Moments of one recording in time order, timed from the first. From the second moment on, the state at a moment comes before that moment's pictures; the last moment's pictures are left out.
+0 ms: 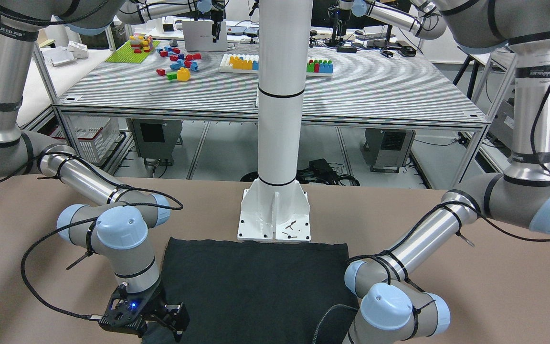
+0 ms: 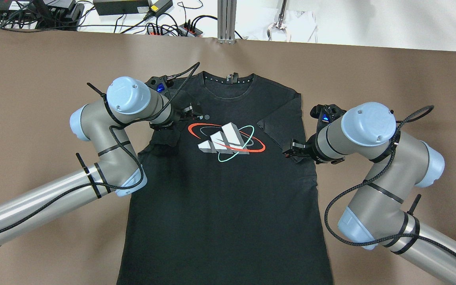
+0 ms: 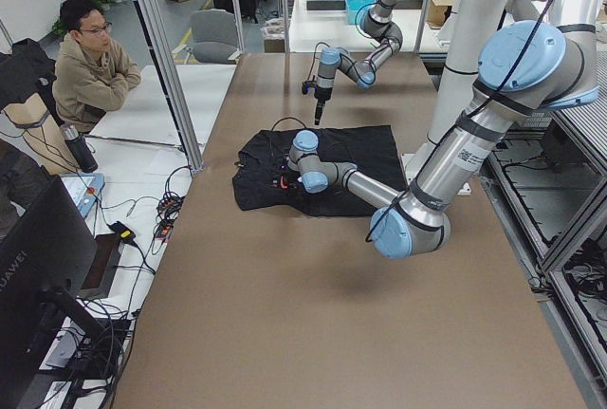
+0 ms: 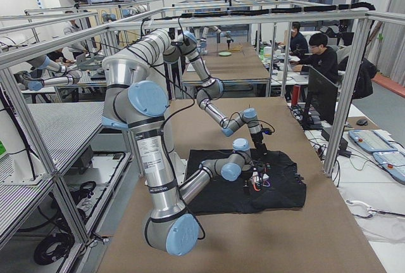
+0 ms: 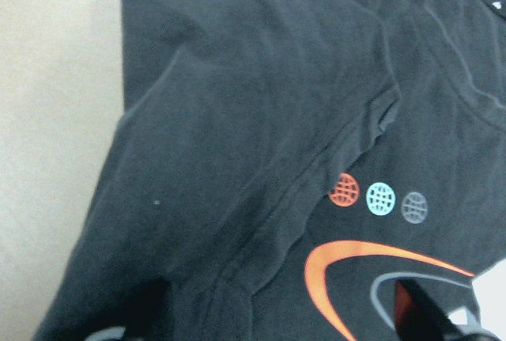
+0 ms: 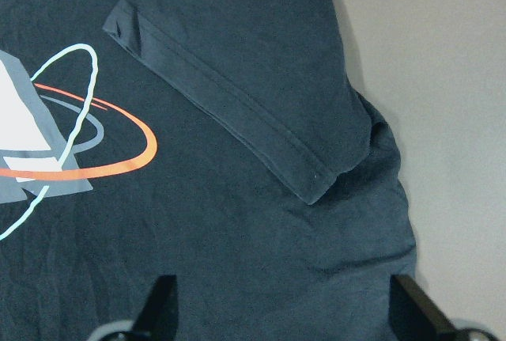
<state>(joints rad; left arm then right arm) -0.71 -2.29 -1.26 -2.24 -1.85 -1.47 0.71 -1.18 1.81 -1.34 1.92 1.27</state>
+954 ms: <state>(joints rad) -0.62 -1.99 -1.65 -2.19 -1.82 -1.50 0.60 -1.29 1.94 -1.35 1.83 1.38</state>
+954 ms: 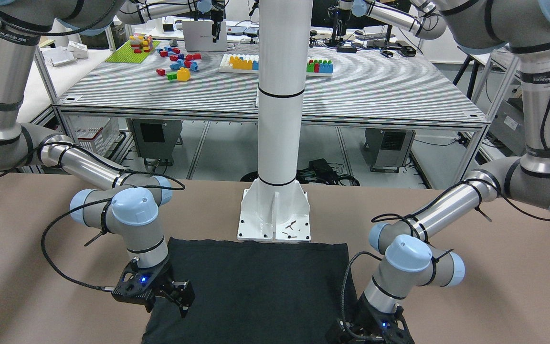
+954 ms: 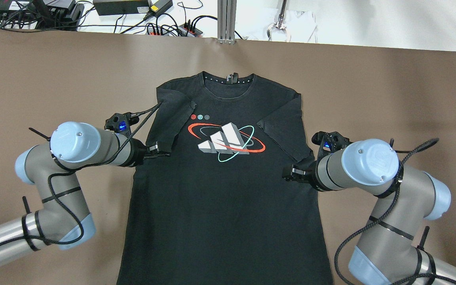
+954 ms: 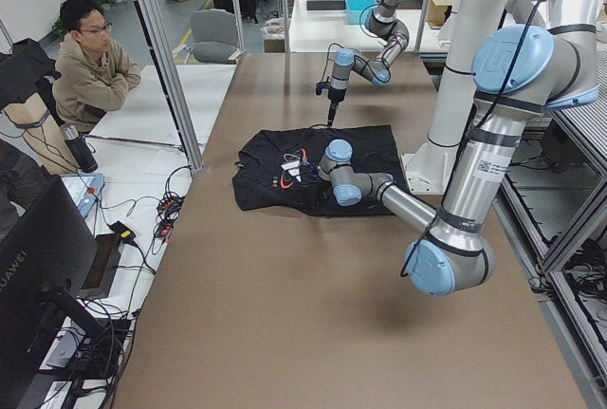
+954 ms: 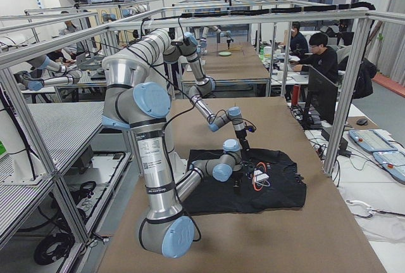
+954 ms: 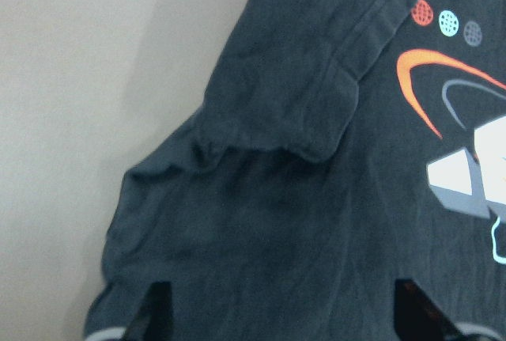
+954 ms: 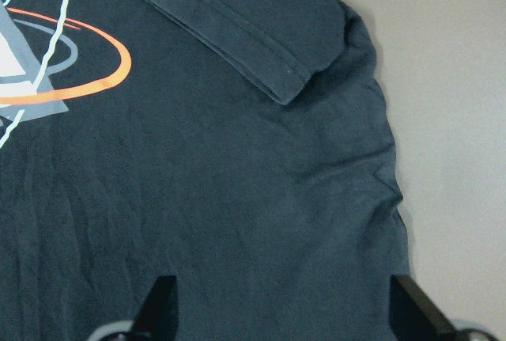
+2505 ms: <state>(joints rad) -0.44 -1.78 -1.93 -2.11 -1.64 -1.68 -0.04 -1.71 2.20 -1.35 1.39 2.00</state>
